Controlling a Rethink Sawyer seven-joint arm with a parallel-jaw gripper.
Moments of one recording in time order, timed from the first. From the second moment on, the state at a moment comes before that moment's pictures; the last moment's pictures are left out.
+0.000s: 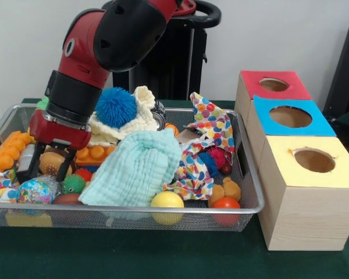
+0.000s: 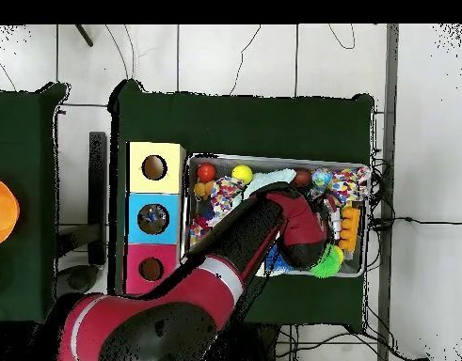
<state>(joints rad) 0.11 0.00 -0.64 1.17 -1.63 -0.16 3.08</state>
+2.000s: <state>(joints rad) 0.38 0.45 -0.97 1.11 -1.79 -0.19 3.14</state>
